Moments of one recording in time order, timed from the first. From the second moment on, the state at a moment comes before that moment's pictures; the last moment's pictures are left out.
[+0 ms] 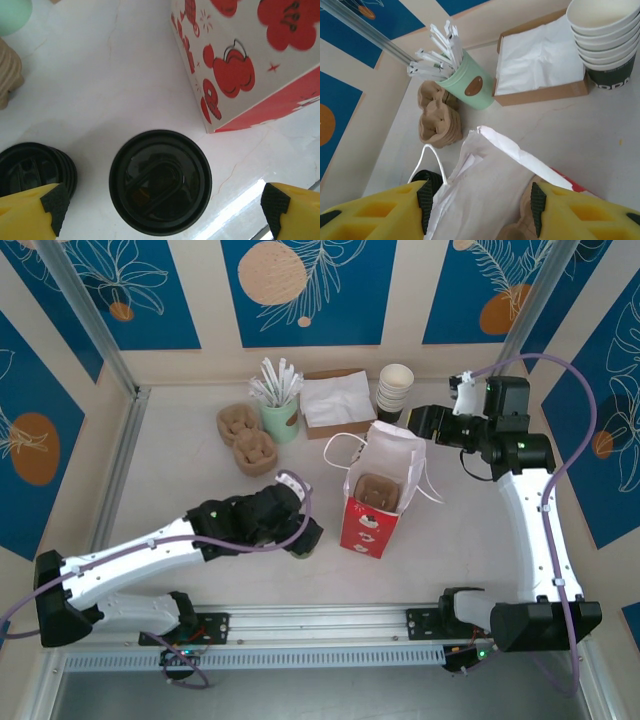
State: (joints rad) left arm -1.12 1.18 1.05 -0.77 -0.30 -0.43; right arm 0.00 1.19 1.40 -0.85 -0.59 0.28
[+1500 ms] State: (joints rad) left arm -1.16 1.43 1.11 -0.88 -0.37 -0.84; right arm 0.01 1.22 1.38 -0.85 -0.60 0.27
